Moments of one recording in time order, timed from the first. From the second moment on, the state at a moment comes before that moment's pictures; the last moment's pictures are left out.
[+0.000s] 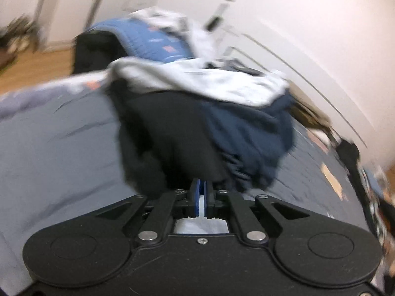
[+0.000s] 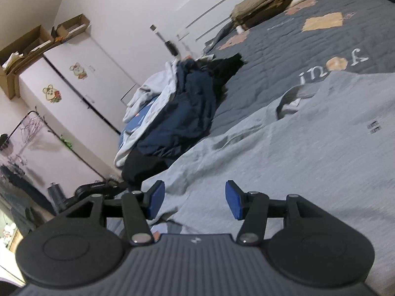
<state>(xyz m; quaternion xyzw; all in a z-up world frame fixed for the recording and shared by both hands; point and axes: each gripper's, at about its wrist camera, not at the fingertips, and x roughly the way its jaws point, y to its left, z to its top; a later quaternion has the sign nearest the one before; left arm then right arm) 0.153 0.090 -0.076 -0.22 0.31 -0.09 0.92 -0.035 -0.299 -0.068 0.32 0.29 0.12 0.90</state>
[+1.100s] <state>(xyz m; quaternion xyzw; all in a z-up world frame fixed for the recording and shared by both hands) 0.199 -0.232 -0.126 0.29 0.32 -0.44 0.79 -0.010 -0.414 -0.054 0.31 0.25 0.09 0.91</state>
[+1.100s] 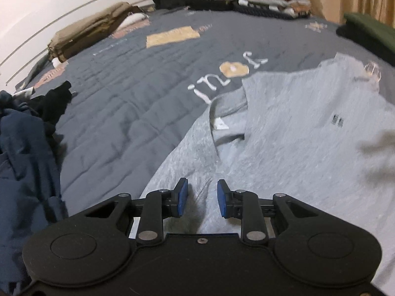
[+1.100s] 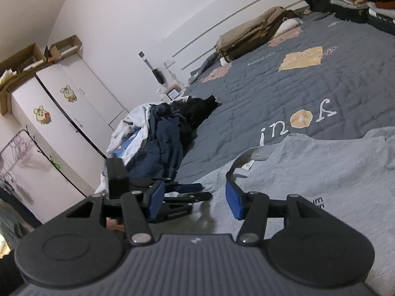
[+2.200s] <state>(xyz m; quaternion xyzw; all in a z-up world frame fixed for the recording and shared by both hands) 0.270 -0.198 -0.105 0.20 0.34 -0.37 0.84 -0.007 -0.420 -0.065 0.33 0.26 0.08 0.90</state>
